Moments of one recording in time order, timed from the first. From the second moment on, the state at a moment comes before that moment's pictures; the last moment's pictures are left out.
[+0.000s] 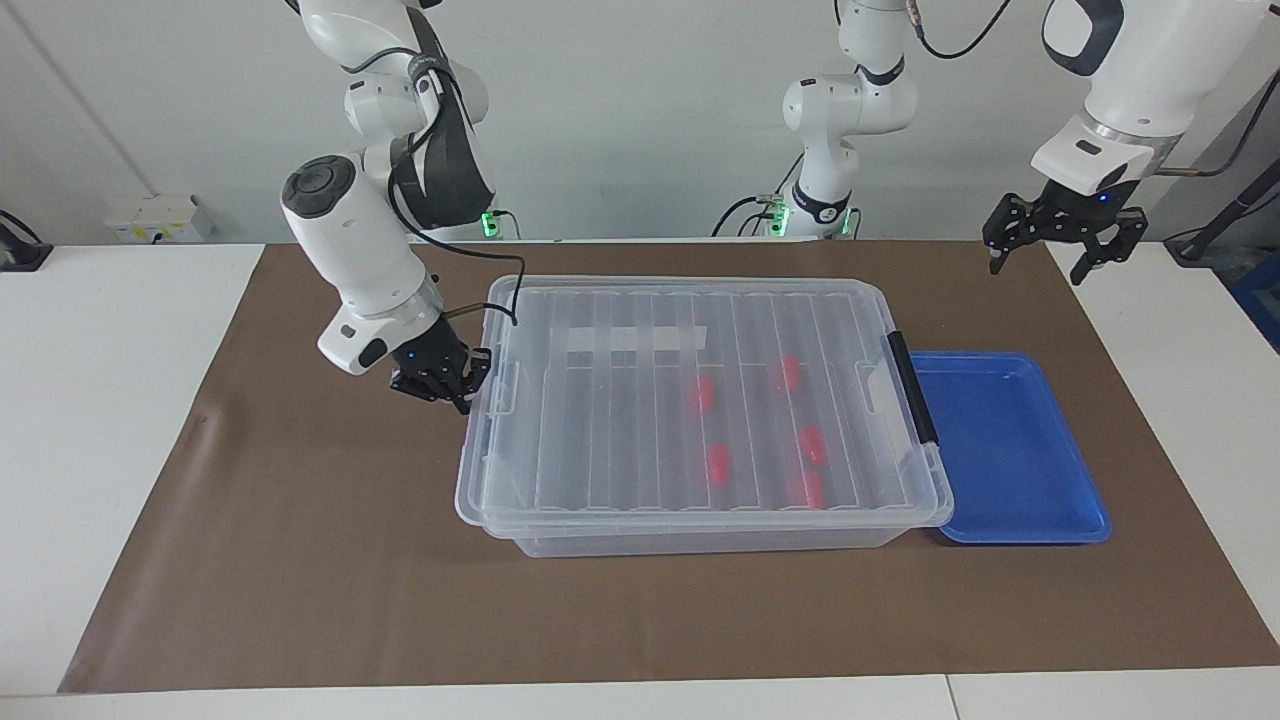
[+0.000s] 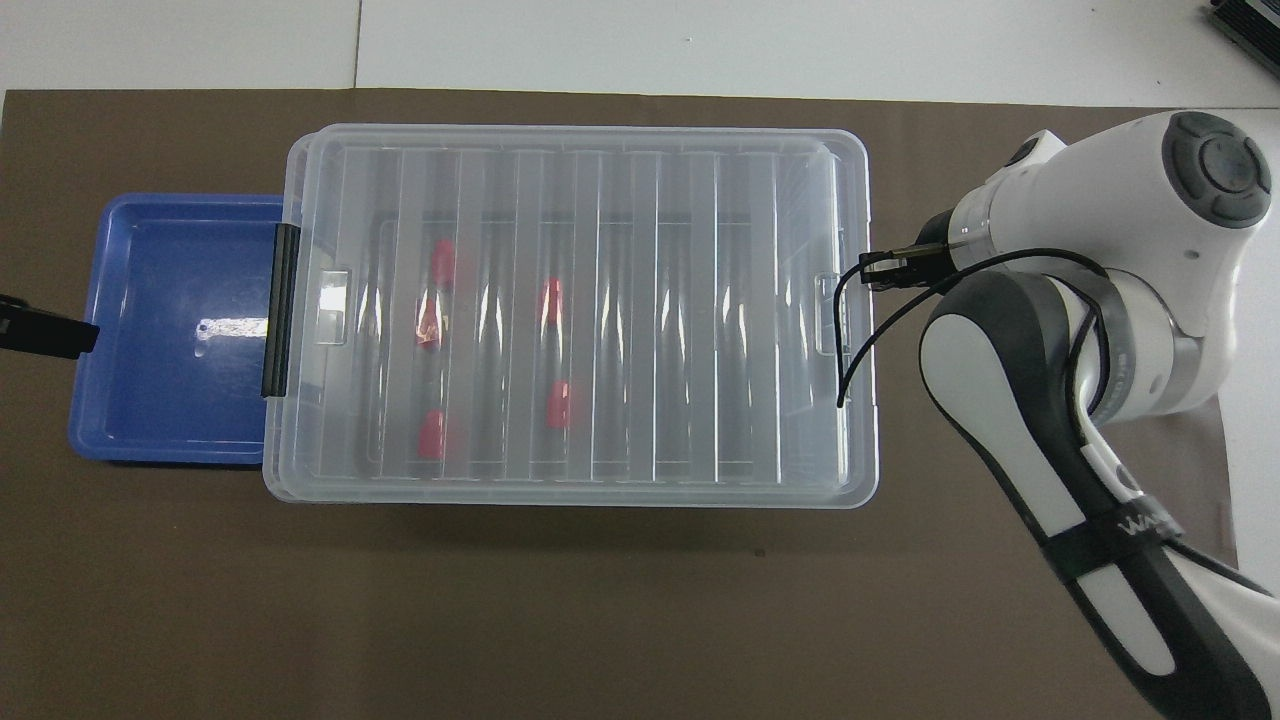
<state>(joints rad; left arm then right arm) -0.03 -0.06 0.04 -1.66 0.05 1.67 0.35 0.22 0.20 -0.05 -1.74 0.19 2.06 0.02</state>
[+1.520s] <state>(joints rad) -0.03 -0.06 0.04 -1.67 0.05 1.67 0.35 0.08 0.03 -0.07 -1.50 -0.06 1.45 0.12</state>
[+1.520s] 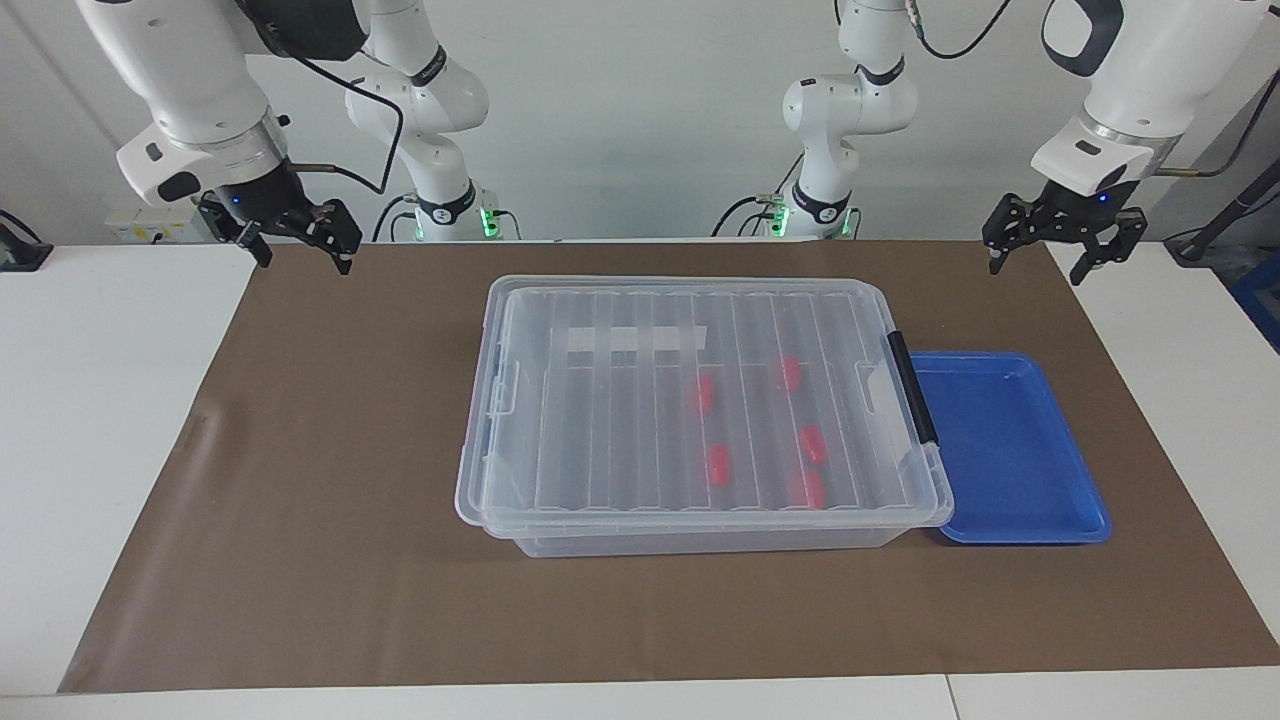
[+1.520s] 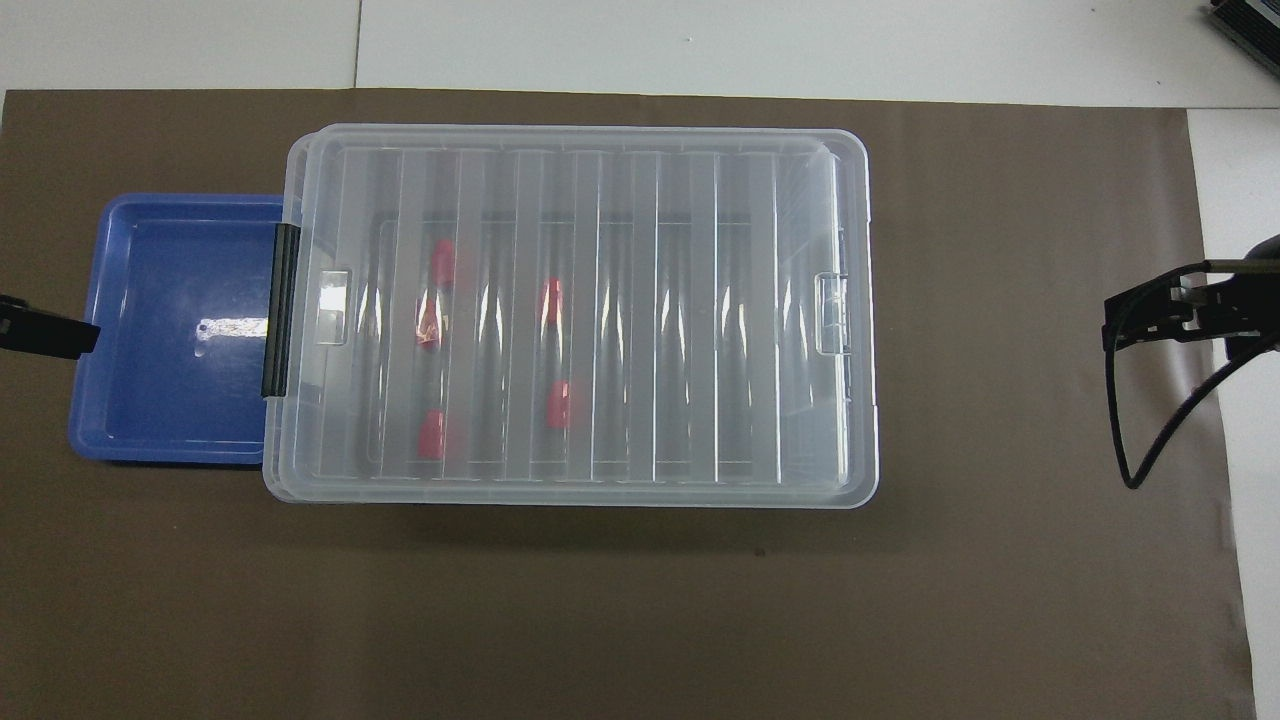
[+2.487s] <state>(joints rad) -0.03 -0.06 0.04 -1.67 0.05 1.67 0.35 0.08 0.02 -0.07 -1.53 -0.05 1.45 0.06</state>
